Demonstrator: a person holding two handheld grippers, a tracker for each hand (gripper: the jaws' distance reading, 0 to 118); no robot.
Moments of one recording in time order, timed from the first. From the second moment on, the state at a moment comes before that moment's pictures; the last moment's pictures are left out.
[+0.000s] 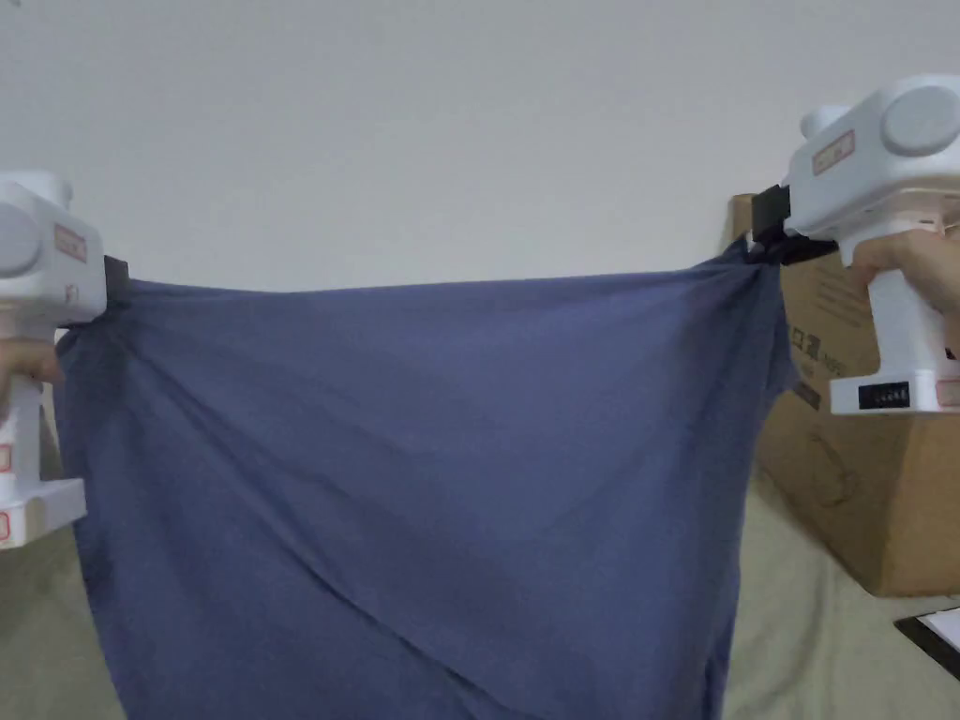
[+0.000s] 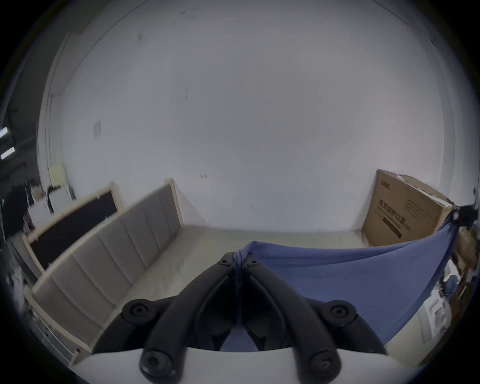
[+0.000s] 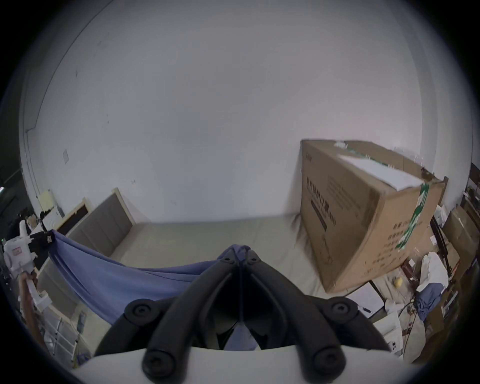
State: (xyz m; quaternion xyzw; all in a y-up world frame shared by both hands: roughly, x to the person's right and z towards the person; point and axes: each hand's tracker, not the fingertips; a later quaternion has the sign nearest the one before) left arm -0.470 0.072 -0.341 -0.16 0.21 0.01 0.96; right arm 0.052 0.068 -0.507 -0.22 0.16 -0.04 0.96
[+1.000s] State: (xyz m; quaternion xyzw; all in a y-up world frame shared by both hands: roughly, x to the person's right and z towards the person) left arm -0.515 -0.046 -0.511 -0.19 0.21 -0.01 0.96; right arm 0.008 -0.079 -0.615 -0.31 0.16 -0.07 0.94
